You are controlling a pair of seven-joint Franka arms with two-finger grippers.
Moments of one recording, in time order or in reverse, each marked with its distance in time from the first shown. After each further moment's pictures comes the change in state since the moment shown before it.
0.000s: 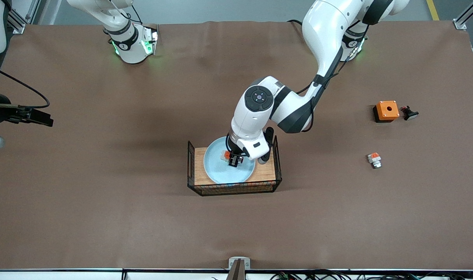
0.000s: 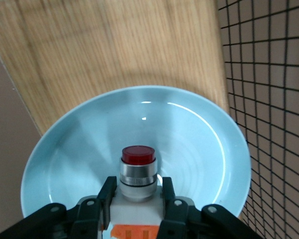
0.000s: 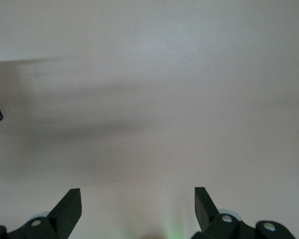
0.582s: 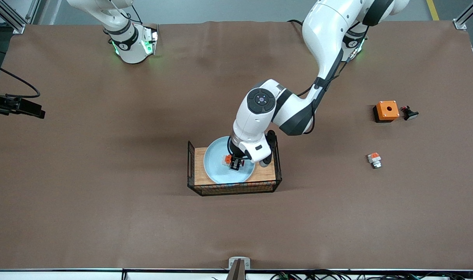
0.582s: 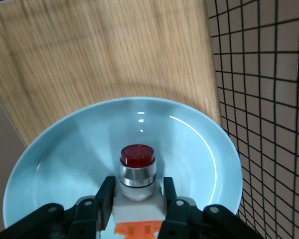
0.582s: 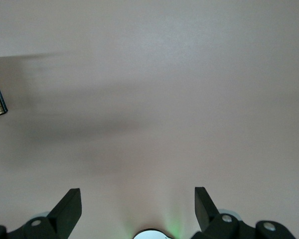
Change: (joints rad) left arm 0.000 0.011 0.010 0.001 0.000 0.021 0.008; right arm 0.000 -0.006 -0.002 0.076 -0.002 -0.099 0.000
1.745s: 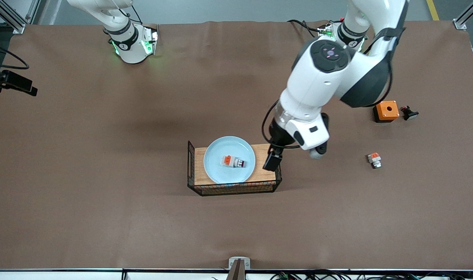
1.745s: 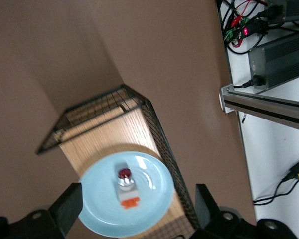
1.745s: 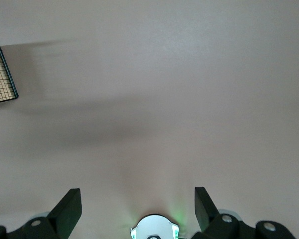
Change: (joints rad) left arm 0.146 -0.323 0.009 -0.045 0.003 -0.279 0.307; right arm -0.021 -0.182 0.006 -0.160 0.023 -0.003 0.000
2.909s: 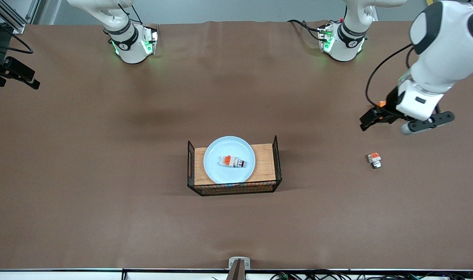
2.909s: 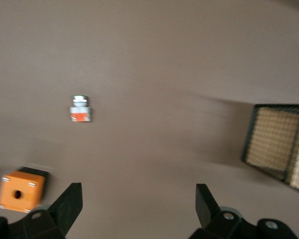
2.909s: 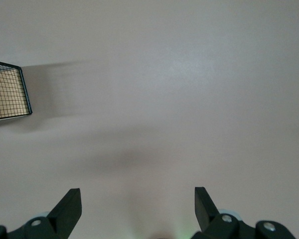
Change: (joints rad) left arm 0.430 -0.524 0.000 -0.683 0.001 -0.041 1.364; right arm 0.000 -0.158 0.001 -0.204 0.016 0.188 0.000
